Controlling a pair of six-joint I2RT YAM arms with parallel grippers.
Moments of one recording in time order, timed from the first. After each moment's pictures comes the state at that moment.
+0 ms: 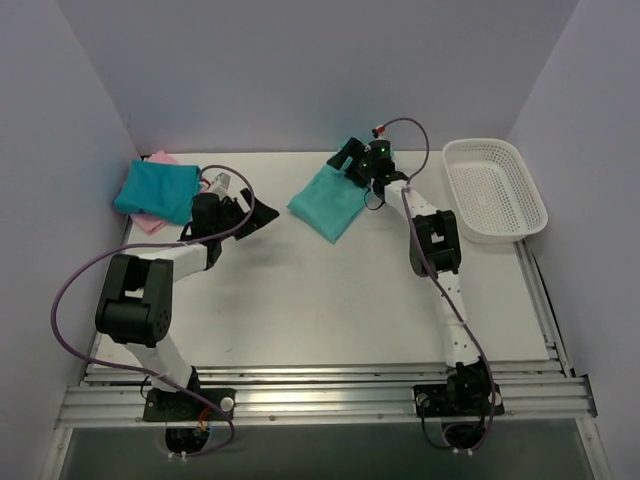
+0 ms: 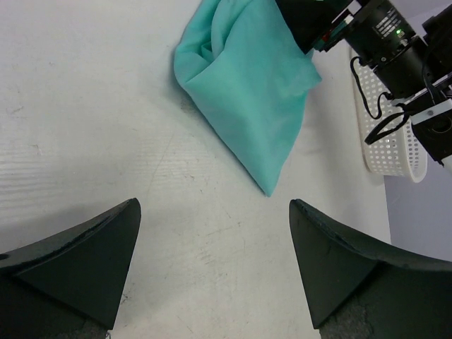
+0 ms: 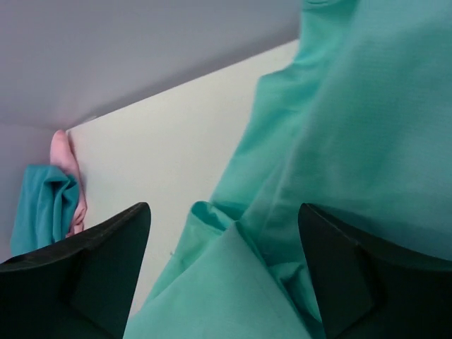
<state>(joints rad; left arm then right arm) -0.17 1.72 0.89 0.44 0.39 -0.74 0.27 2.70 2.27 0.01 -0.26 0.79</state>
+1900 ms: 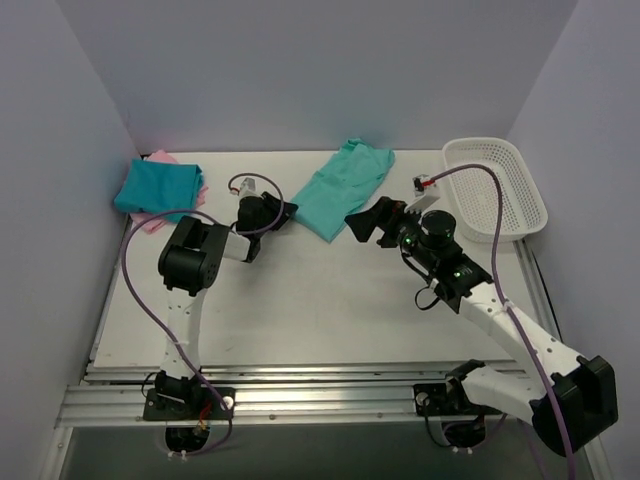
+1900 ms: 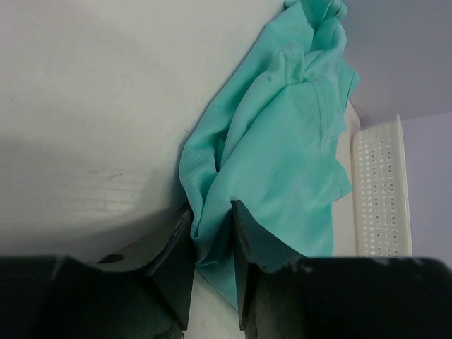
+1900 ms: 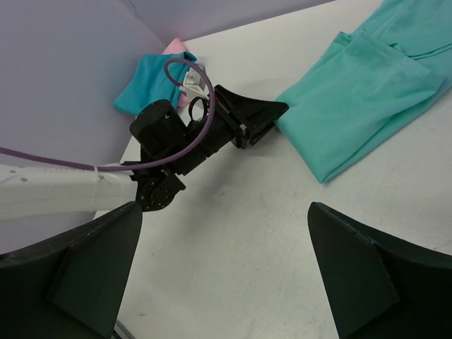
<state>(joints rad) -0.32 2.28 1.18 0.82 0.11 -1.04 0.48 1.10 0.77 0.16 -0.11 0.62</state>
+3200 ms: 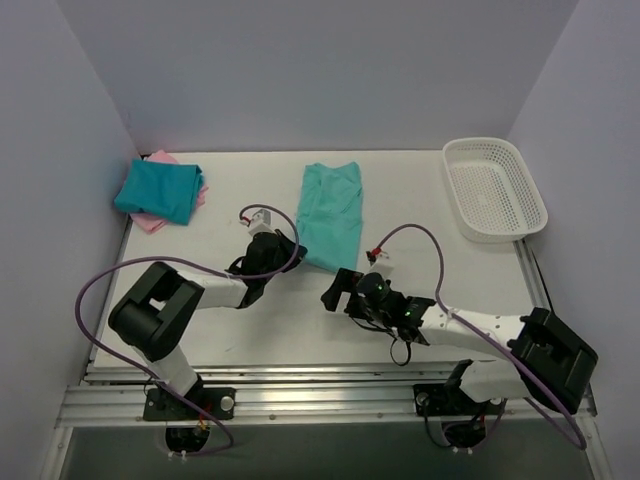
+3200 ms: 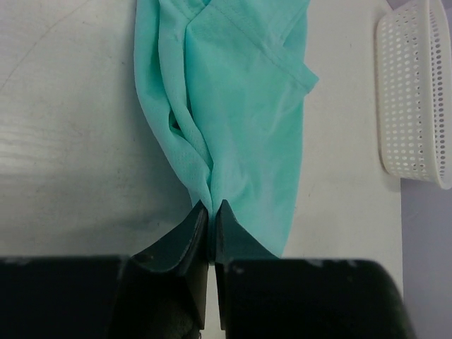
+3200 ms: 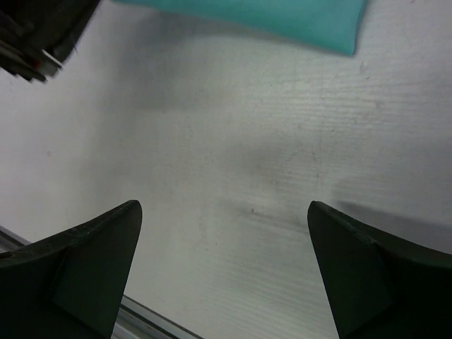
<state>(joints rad) -0.60 1.70 0.70 0.60 -0.14 -0.96 0.89 1.30 0.49 0.11 0.21 0.94</state>
